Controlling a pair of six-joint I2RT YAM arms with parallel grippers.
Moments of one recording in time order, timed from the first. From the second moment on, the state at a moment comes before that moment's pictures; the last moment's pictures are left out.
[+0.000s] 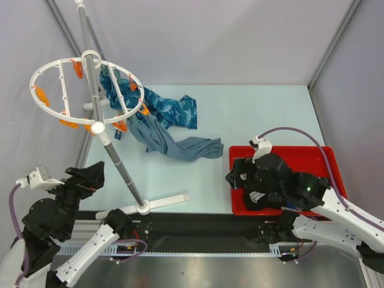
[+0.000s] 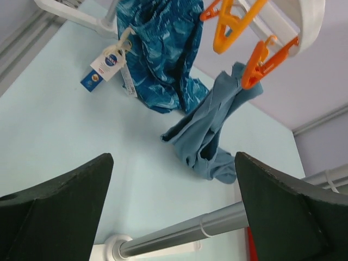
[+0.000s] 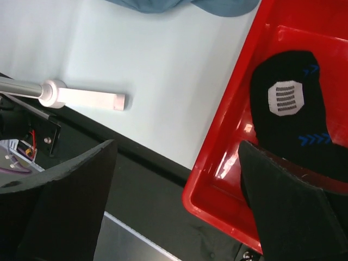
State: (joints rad) left arm -0.64 0.15 1.07 -1.03 -0.70 -0.68; right arm 0.99 0.74 0.88 -0.76 0.28 0.63
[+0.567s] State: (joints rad) left arm -0.64 0.43 1.09 -1.03 -0.68 -0.53; right arm 0.78 1.04 0.89 -0.34 -0.18 0.51
